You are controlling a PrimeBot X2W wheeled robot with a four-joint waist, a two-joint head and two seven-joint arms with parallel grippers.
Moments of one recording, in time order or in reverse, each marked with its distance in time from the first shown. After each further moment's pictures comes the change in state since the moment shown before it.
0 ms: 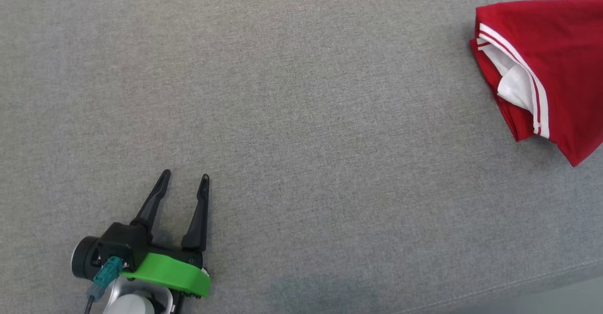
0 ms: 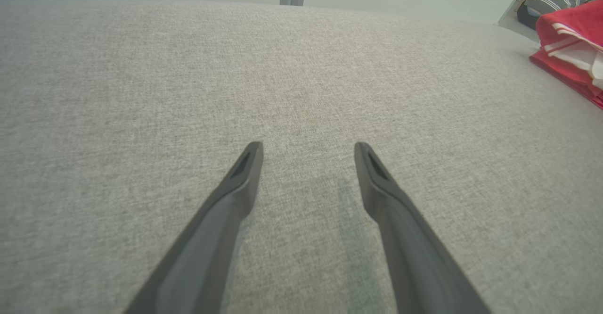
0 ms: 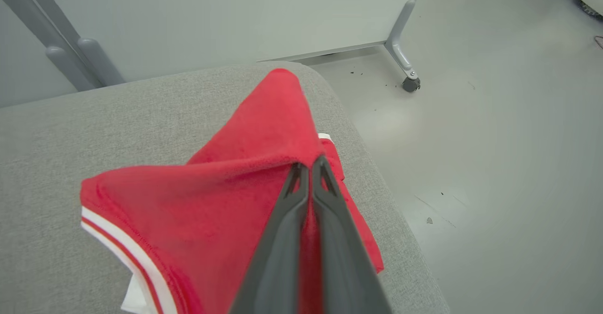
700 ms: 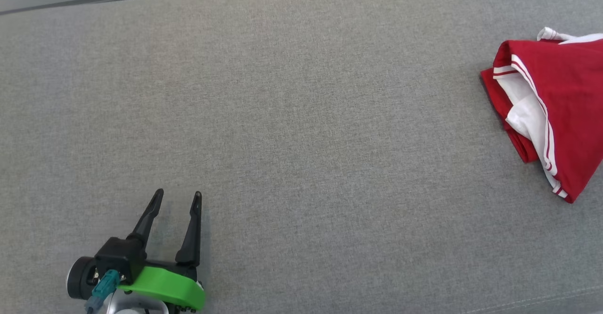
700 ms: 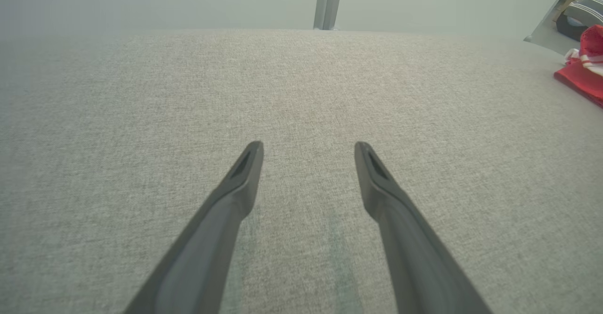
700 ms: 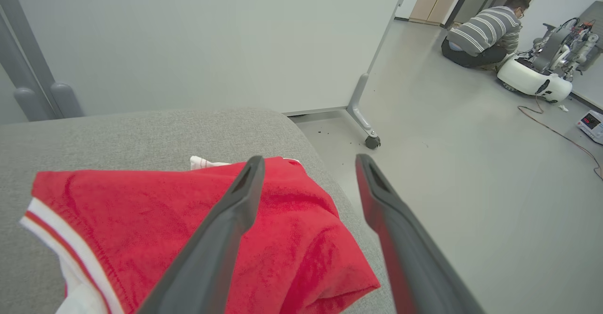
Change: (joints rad) left arm 0.044 0.008 -0.004 0.023 -0.009 0.029 0.002; right arm 0.164 0.155 -0.161 0.166 -0.326 0.000 -0.551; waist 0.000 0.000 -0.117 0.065
